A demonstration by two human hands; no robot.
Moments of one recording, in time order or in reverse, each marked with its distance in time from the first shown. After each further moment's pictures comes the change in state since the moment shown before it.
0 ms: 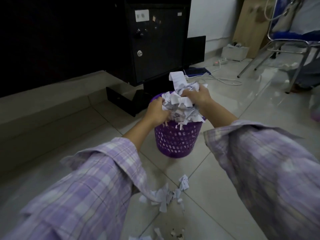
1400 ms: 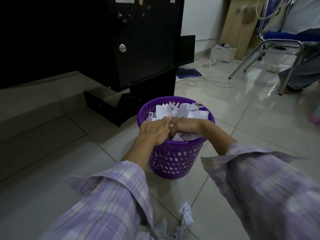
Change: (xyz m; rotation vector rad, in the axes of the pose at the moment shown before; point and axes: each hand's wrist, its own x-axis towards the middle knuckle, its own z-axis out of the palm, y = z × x) left_hand 0.086 -0.049 0.059 0.539 -0.273 0.036; right_hand 0.072 0.063 0.031 -0.759 -0.763 0.060
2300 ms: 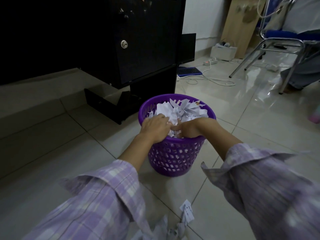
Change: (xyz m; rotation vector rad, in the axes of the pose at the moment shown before) left_hand 0.010 -0.011 0.011 -0.046 0.140 0.099; right_hand -0.009 -0.006 0.000 -0.654 -0.109 0.240
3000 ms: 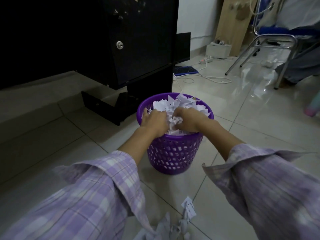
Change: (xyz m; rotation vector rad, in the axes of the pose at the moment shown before) left_hand 0.008 0.005 -0.013 0.155 -0.038 0.005; right_hand -0.004 0.002 0.008 0.271 0.524 0.016
